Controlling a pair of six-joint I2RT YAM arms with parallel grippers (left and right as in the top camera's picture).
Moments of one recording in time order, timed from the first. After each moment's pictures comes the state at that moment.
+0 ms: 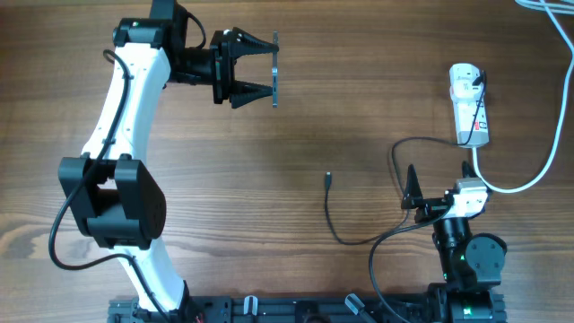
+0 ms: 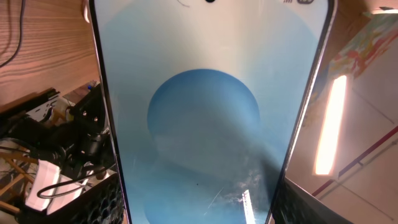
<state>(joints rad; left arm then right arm) -0.07 2.01 1.85 -1.33 1.52 -0.65 0.00 0.05 0.01 0.00 -0.06 -0.01</state>
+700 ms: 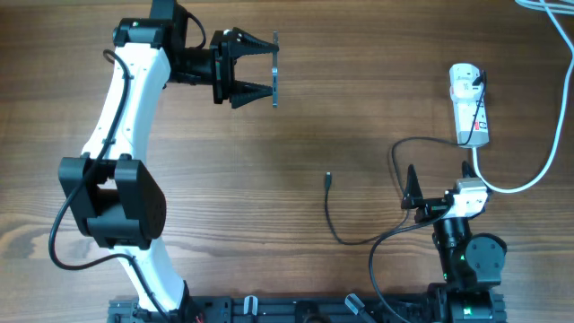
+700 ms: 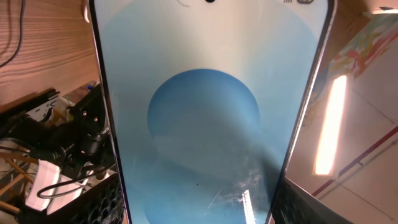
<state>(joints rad) -0.07 2.01 1.85 -1.33 1.52 -0.65 0.00 0.05 0.01 0.00 -0.06 -0.01</state>
